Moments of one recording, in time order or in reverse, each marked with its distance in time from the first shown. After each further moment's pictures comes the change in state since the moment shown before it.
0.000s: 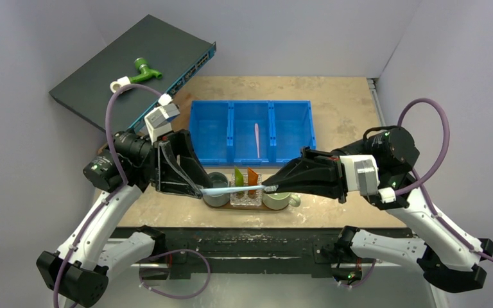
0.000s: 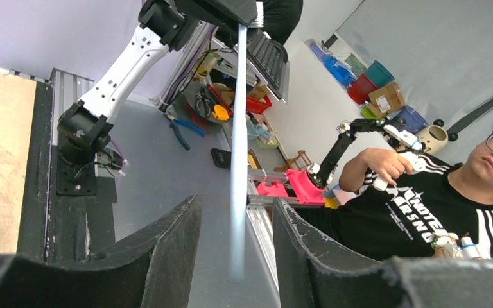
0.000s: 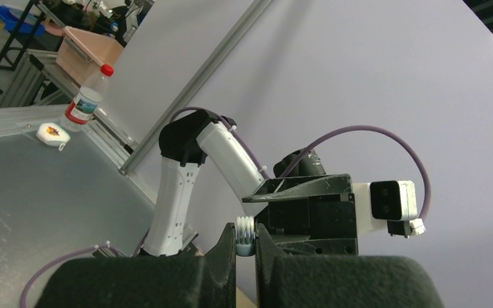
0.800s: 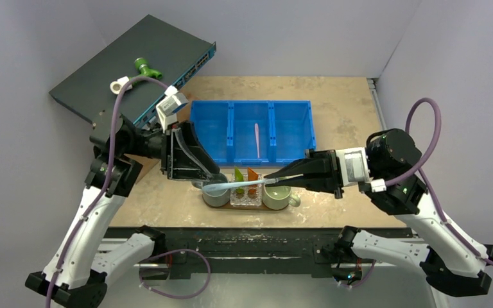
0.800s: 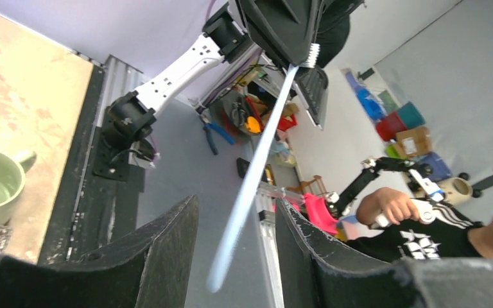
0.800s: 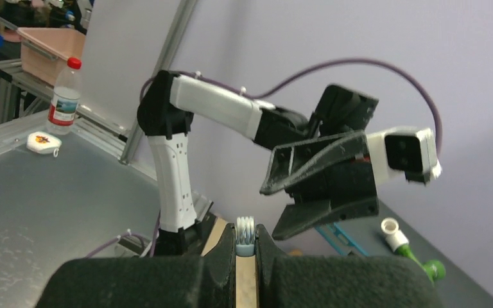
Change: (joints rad) left arm 0.010 -0.063 0.171 -1.265 -0.048 0.907; right arm 0.000 -0.053 0.000 -0.203 0.170 0.043
